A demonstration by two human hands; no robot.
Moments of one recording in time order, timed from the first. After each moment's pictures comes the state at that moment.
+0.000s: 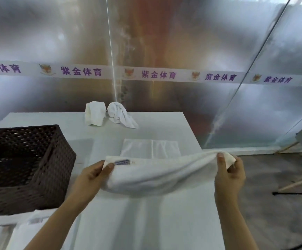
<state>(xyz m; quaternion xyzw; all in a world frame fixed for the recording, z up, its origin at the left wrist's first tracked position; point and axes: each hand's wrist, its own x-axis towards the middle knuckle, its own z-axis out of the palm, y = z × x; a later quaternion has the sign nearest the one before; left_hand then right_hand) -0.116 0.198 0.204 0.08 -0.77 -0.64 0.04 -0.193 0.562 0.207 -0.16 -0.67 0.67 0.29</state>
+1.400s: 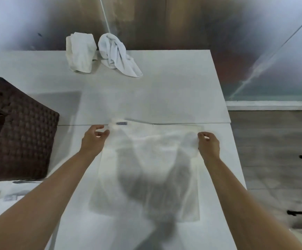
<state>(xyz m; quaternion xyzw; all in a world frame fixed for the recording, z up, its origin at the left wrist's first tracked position) -0.287 0.189 0.006 0.37 -0.82 -0.44 -0.04 -0.376 0.571 -0.025 -0.28 -0.81 0.51 -0.10</state>
